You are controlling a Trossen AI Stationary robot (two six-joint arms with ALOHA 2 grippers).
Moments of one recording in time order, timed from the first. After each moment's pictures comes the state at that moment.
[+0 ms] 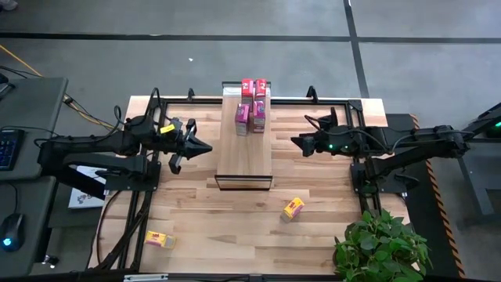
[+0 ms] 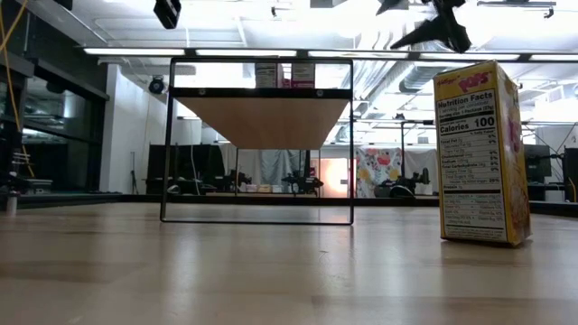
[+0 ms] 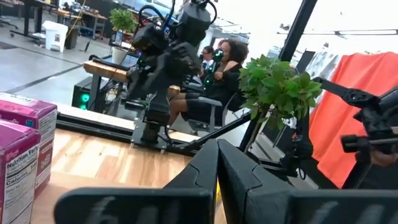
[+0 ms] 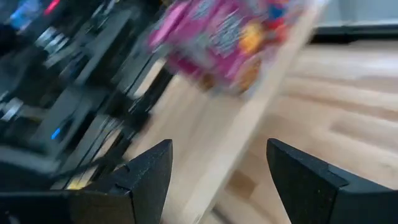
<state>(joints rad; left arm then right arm) 0.11 0.73 0.62 0.18 0.25 -0.31 0.07 0.99 0.96 -0.47 0.42 0.99</state>
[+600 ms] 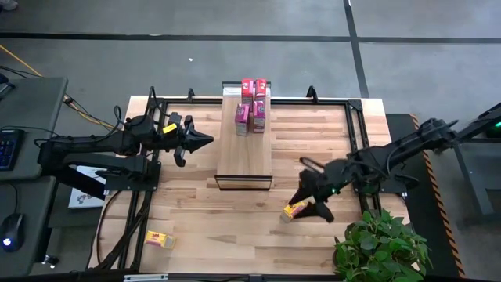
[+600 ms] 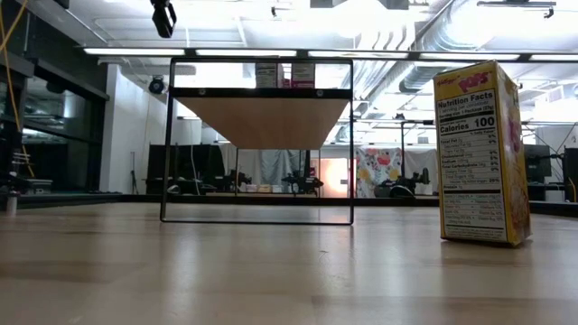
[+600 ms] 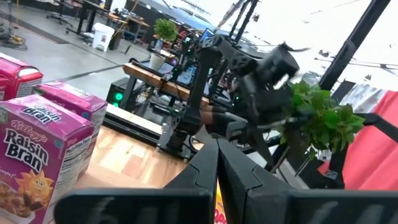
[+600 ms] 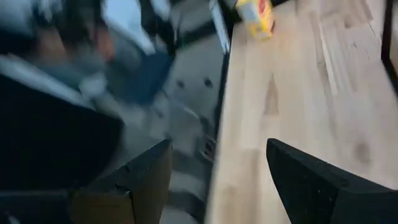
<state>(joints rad) 0.11 0.73 0.62 0.18 0.08 -0.42 0.40 1.16 0.99 -0.27 -0.17 0.59</state>
